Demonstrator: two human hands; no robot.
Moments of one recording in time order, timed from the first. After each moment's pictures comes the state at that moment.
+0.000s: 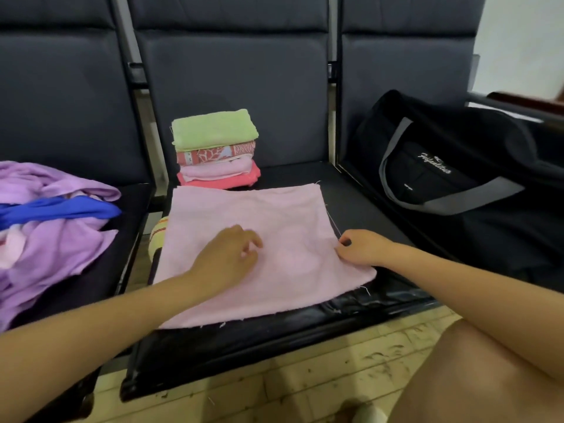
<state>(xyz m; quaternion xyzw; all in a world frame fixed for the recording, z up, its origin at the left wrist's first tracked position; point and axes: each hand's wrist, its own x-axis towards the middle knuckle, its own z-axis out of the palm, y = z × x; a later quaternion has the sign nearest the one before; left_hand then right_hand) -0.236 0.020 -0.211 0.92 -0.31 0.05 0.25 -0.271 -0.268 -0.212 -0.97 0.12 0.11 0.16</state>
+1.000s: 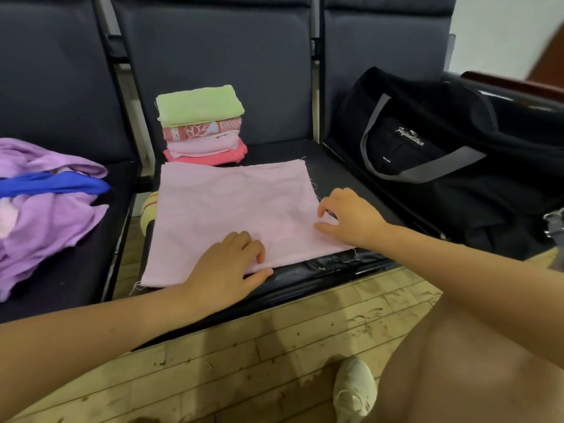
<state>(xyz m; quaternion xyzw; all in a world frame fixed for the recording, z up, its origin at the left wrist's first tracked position) -0.305 0.029 -0.236 0.89 -0.43 0.11 0.13 -0.322 -0.246 -0.192 -1.00 -0.04 -0.07 0.05</state>
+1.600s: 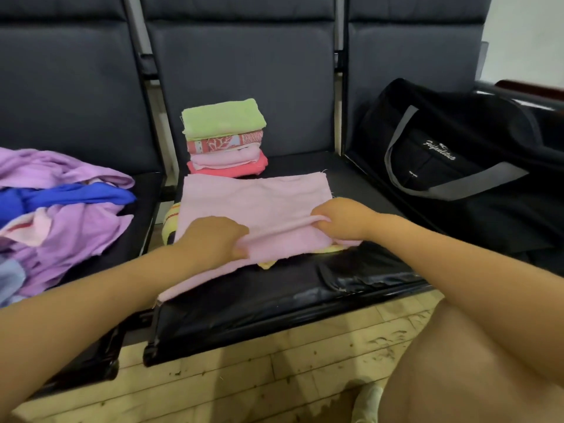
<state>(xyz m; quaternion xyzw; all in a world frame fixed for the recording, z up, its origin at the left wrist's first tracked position) -0.237 0.046 -0.186 0.95 -0.30 0.00 -0.06 -0.271 -0.218 -0.170 -0.99 -0.12 0.04 0.09</state>
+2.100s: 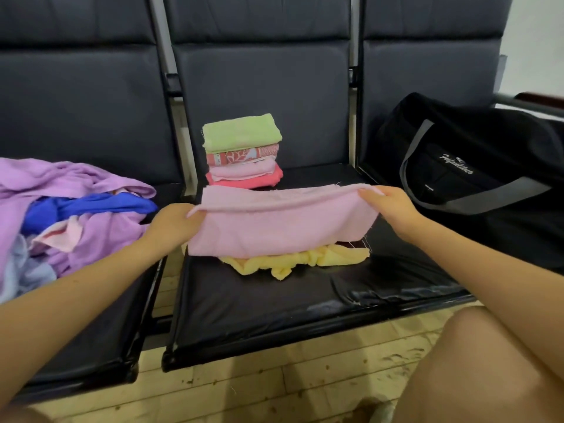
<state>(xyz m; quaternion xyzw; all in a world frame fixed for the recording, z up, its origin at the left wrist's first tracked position) -0.201 0.114 -0.170 0.95 -0.06 0.06 0.31 -0.268 -0.261 -0.165 -0.83 0.09 -0.13 0.54</state>
